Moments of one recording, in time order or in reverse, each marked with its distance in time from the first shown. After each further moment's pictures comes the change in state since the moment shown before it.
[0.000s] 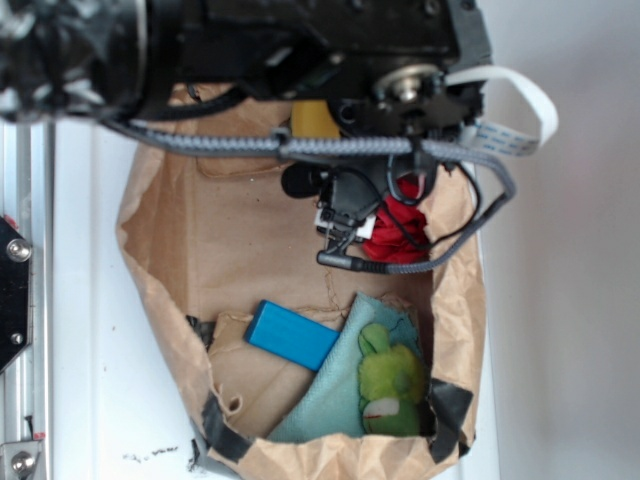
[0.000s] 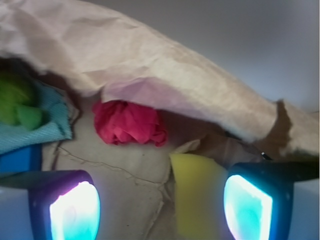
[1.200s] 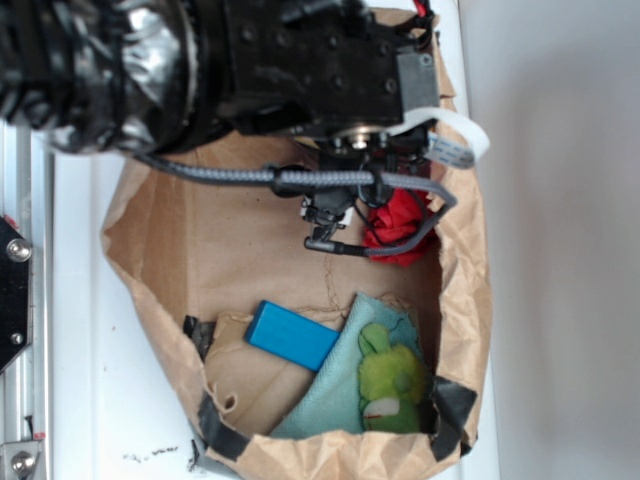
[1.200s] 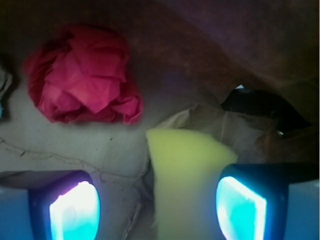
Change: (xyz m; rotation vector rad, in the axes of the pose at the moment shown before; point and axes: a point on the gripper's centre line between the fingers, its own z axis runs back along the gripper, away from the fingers) arm -0.014 0.001 -0.040 0.088 0.033 0.011
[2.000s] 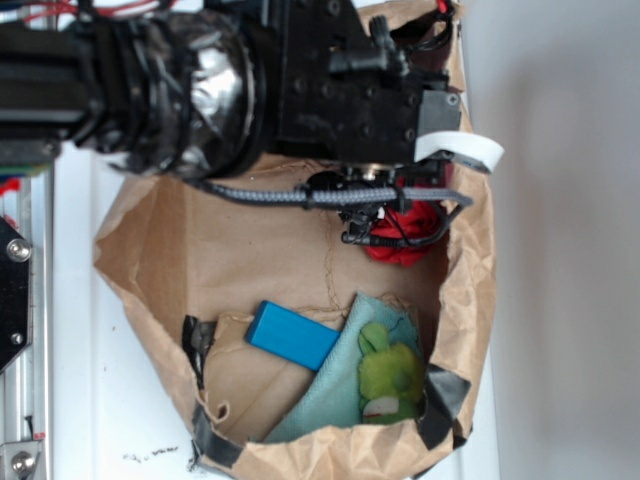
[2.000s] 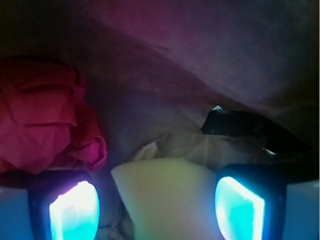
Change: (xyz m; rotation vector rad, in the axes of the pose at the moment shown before) arm 0.014 0.008 -0.016 0.110 -0.042 0.083
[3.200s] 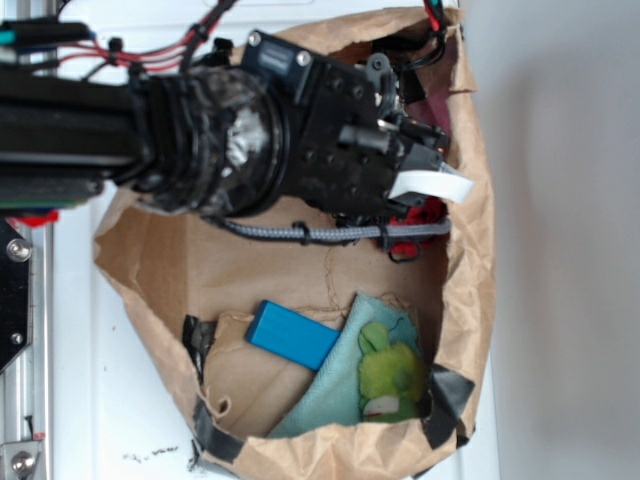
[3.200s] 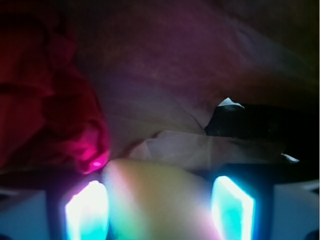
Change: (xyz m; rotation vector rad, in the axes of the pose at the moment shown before) arm -0.004 -0.012 -0.024 0.072 -0.011 -0.036
